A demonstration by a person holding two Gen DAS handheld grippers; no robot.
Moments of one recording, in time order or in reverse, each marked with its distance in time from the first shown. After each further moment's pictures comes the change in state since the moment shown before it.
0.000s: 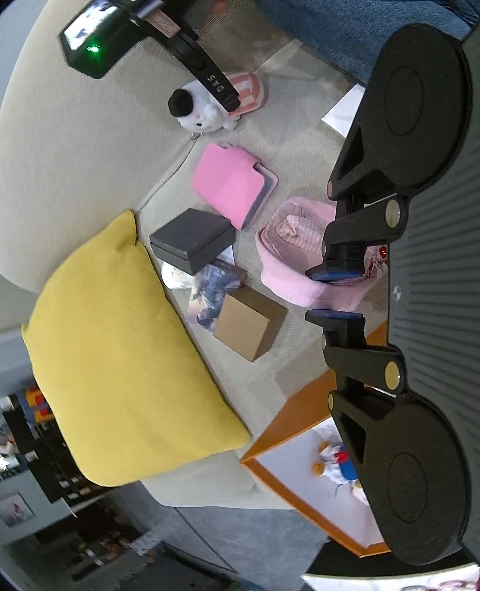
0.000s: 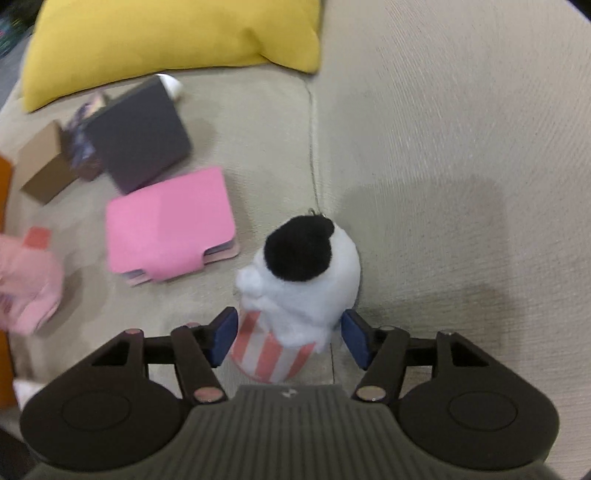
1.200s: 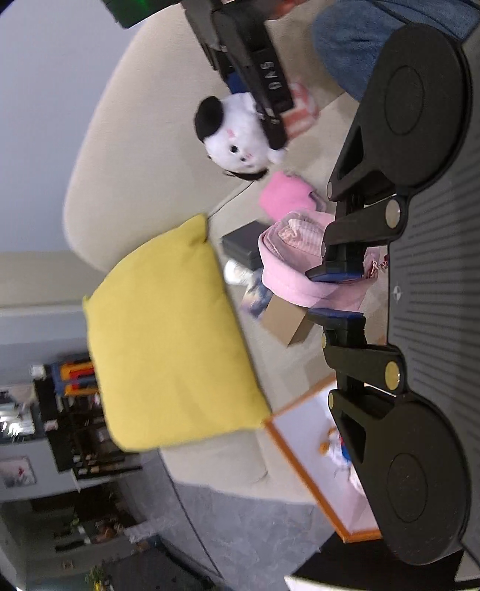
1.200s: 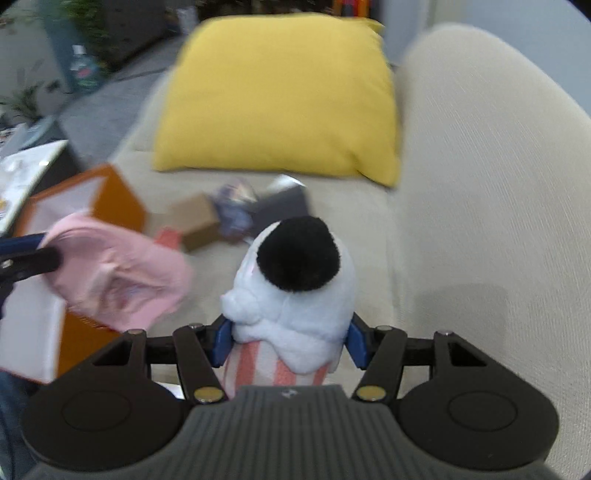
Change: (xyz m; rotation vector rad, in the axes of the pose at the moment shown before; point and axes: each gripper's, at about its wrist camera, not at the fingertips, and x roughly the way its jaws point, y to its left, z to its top) left arm -0.090 0.033 -0.011 -0.159 -0.182 -0.050; right arm -0.127 0.048 -0.021 -0.141 -0.303 0.225
